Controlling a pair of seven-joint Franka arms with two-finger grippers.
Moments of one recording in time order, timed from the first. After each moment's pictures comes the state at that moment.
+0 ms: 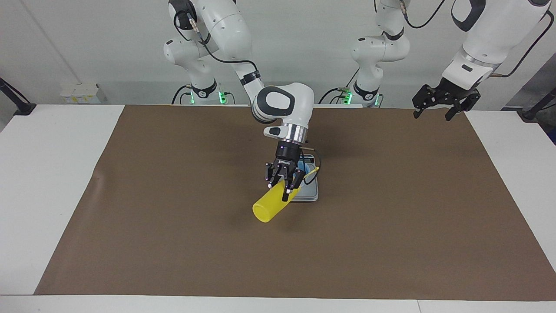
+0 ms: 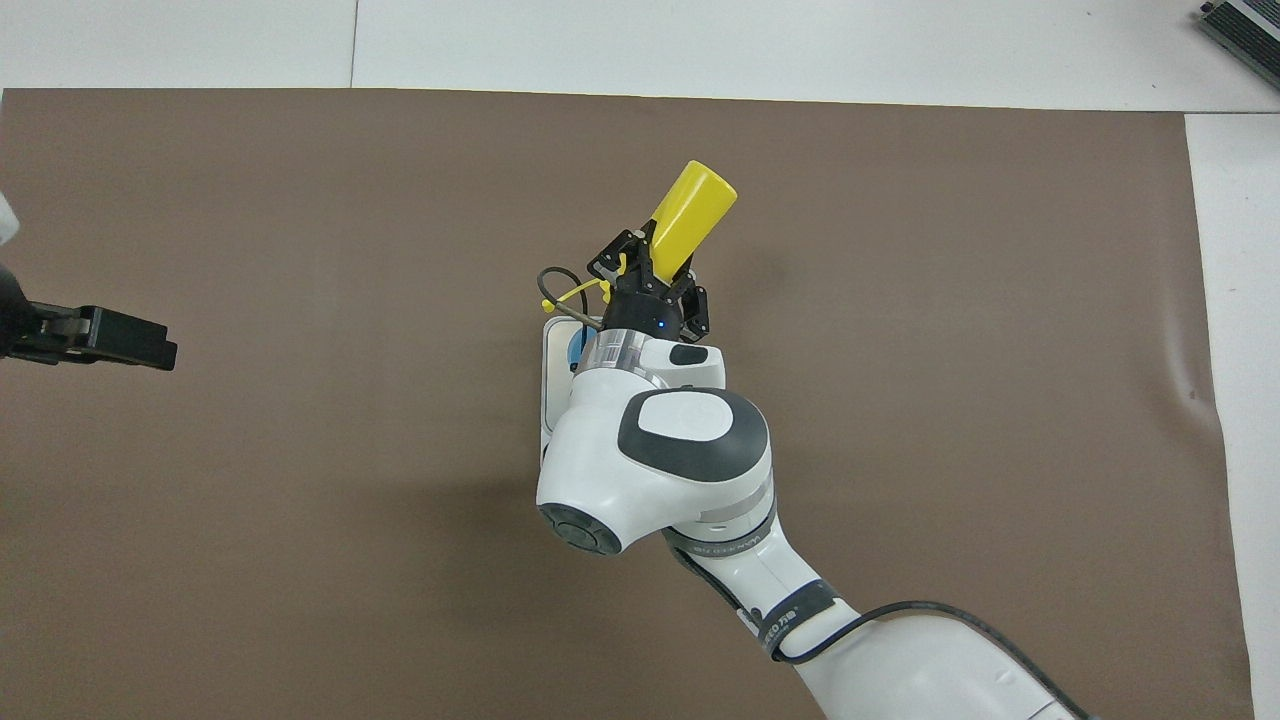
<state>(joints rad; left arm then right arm) 0.01 -0.07 -0.08 -1.64 -0.05 1.55 0.04 0.60 0.43 0.03 -1.74 -1.40 2.38 2.41</state>
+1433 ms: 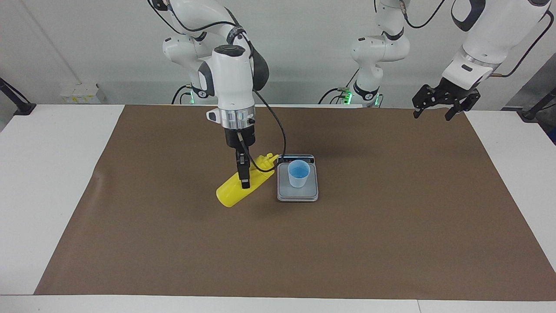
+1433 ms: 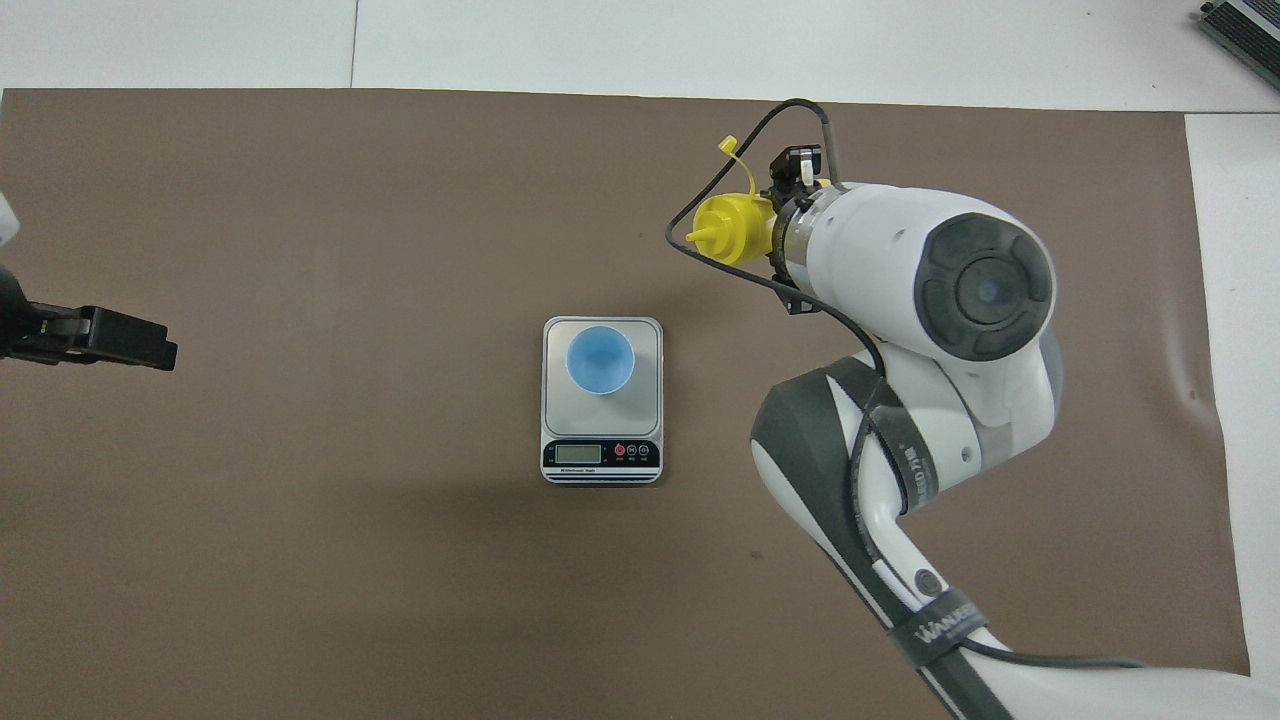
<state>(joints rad) 0.01 -0.07 -0.08 -1.64 -0.05 1.55 0.04 0.34 0.21 0.03 -1.73 -0.07 2.38 1.92</state>
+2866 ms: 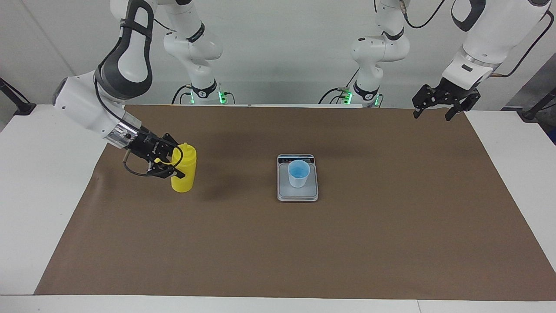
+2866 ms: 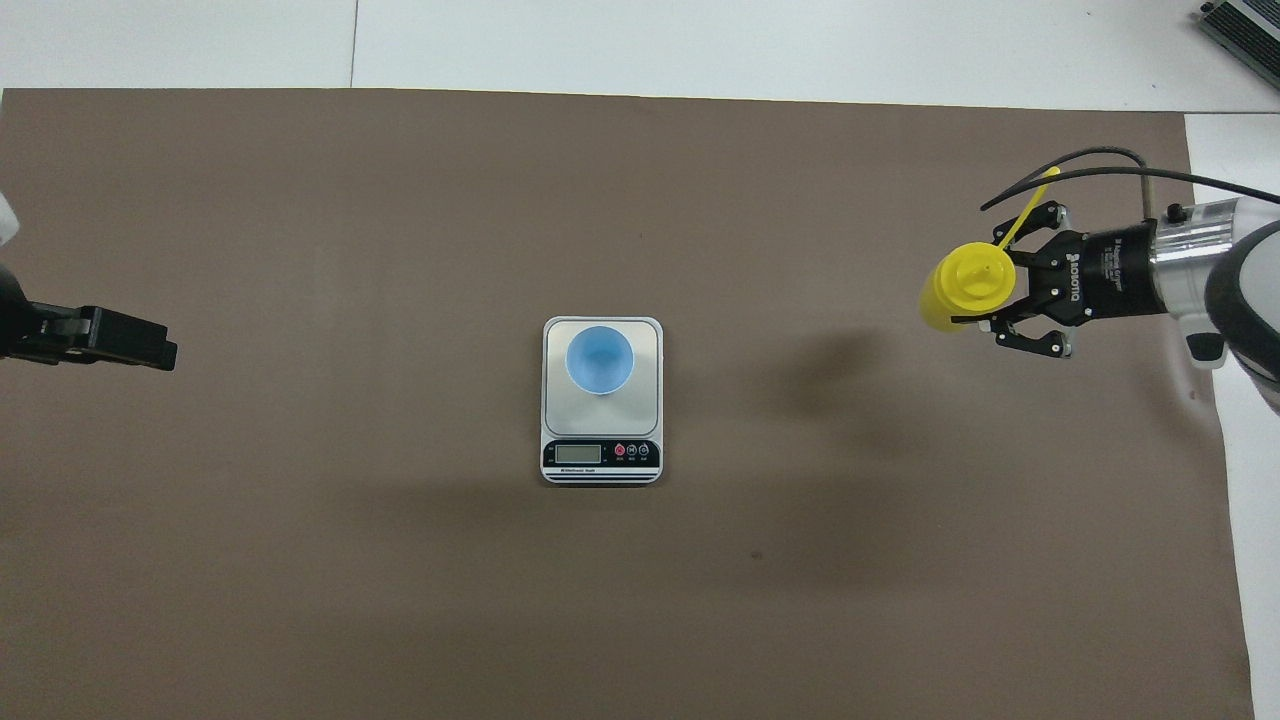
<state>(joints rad) 0.01 -0.07 -0.08 -1.64 -0.05 1.55 0.04 -0.17 0.17 0.02 -1.82 0.70 1.87 1.17</state>
